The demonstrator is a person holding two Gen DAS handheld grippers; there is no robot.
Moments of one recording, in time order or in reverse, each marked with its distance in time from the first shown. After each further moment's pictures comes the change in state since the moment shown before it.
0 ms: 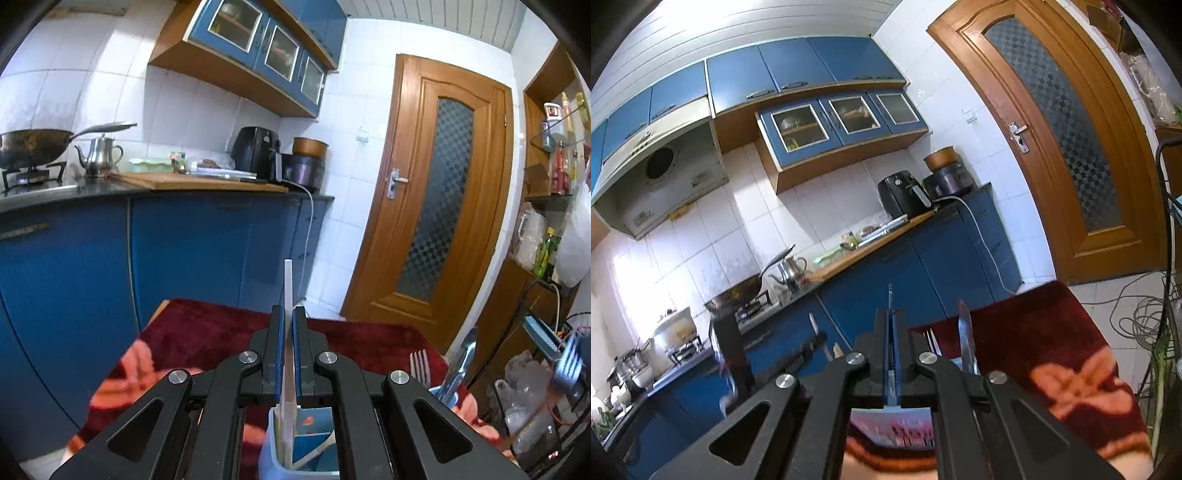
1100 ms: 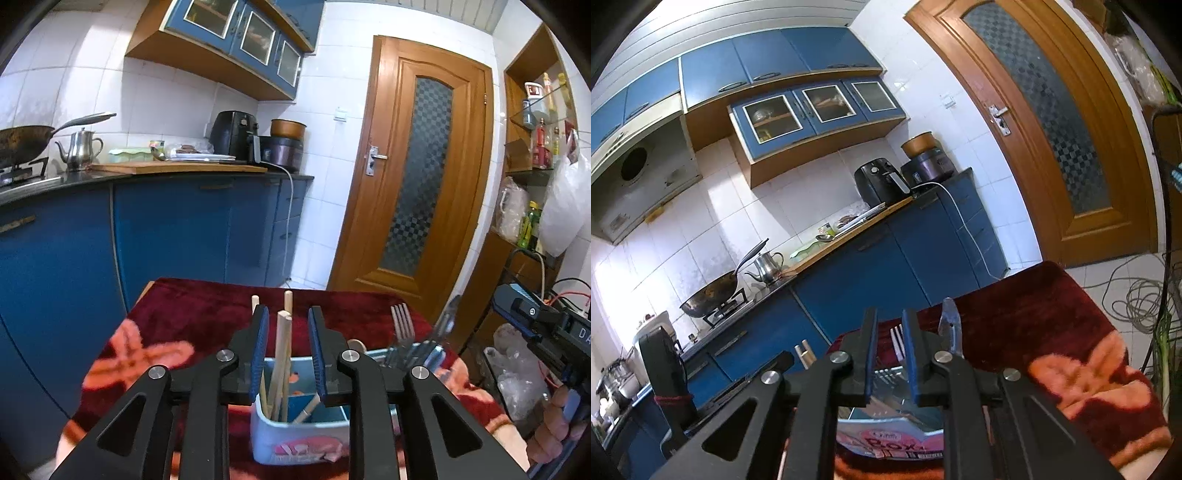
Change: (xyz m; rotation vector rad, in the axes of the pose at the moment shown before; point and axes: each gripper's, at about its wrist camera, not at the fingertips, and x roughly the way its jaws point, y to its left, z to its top) left arm -0.017 -0.012 -0.022 0.057 0.067 -0.072; right arm 0.038 -0.023 -0.023 0.031 0.042 -0.069
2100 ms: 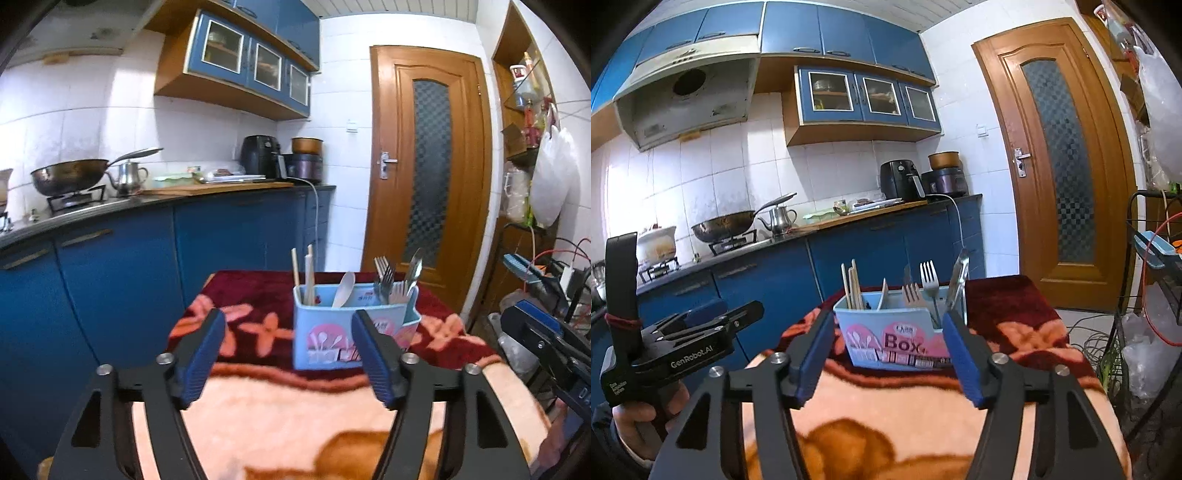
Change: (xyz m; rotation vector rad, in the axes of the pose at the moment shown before) left arm -0.157 -0.012 -0.056 0.080 -0.062 0.152; right arm -0.122 0.076 -0.084 -0.302 0.003 -0.077
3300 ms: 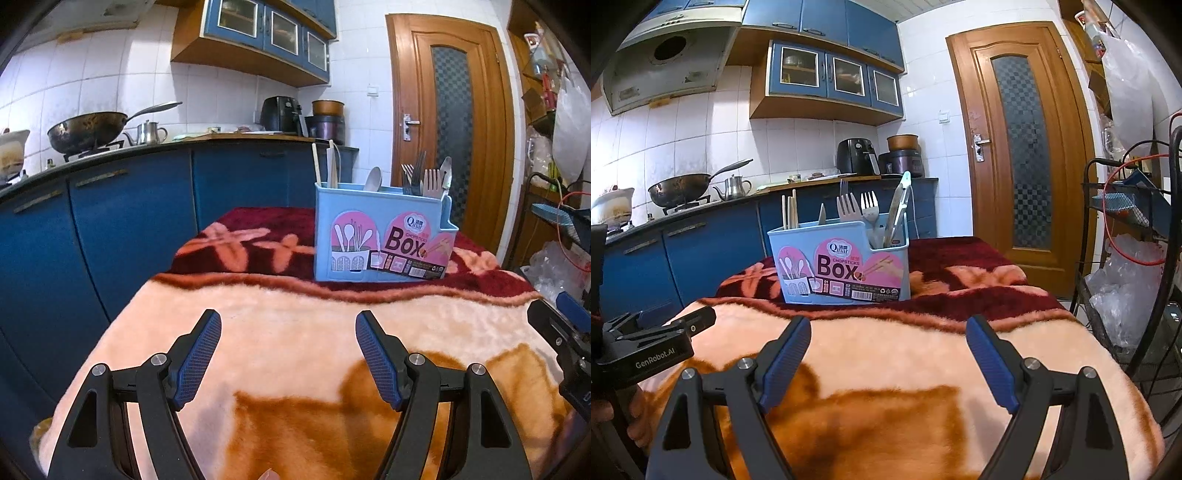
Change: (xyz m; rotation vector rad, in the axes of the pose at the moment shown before) left arm 0.034 -0.003 -0.100 0.000 0.100 0.104; right arm 0.013 -0.030 -0.088 -0.031 0.026 -0.196
